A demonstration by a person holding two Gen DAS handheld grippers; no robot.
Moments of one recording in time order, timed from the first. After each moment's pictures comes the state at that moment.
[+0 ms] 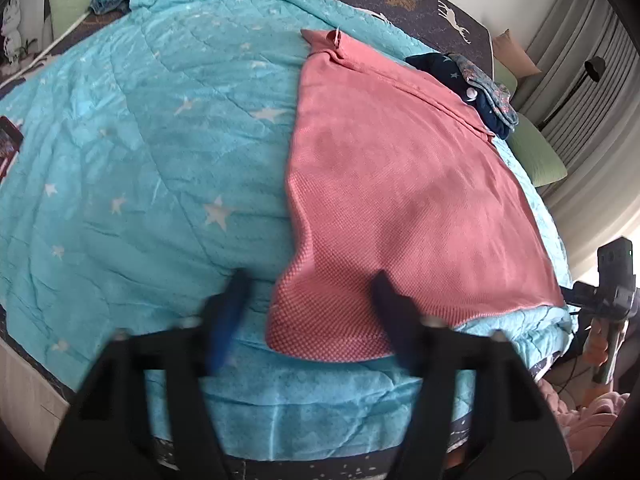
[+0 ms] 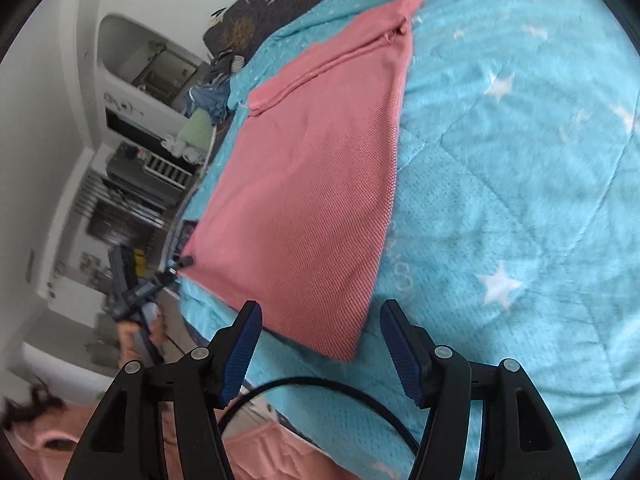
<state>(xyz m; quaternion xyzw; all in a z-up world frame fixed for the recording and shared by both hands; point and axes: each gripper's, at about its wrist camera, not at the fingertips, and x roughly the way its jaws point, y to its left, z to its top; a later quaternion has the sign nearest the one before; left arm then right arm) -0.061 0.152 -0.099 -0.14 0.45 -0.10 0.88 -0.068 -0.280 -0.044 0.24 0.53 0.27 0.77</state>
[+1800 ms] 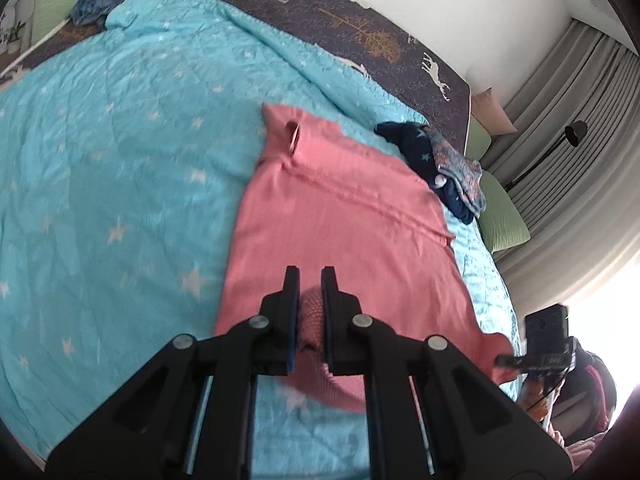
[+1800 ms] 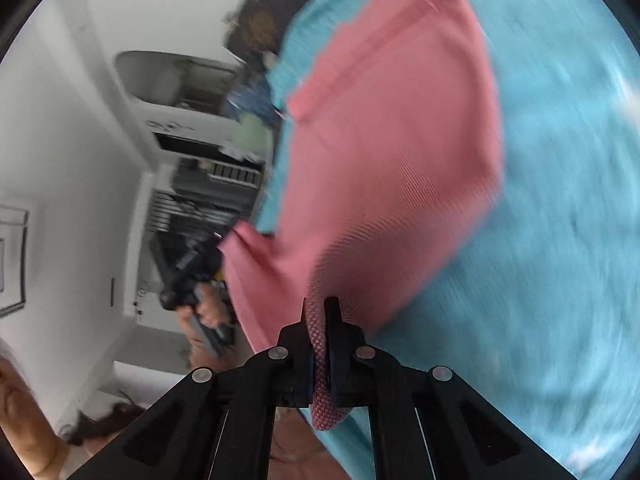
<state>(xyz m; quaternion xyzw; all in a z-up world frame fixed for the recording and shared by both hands) 0.046 0.153 -0.024 -0.22 0.39 -0.14 0.88 0.012 -0.264 -0.052 0.35 0.53 0.37 0.68</state>
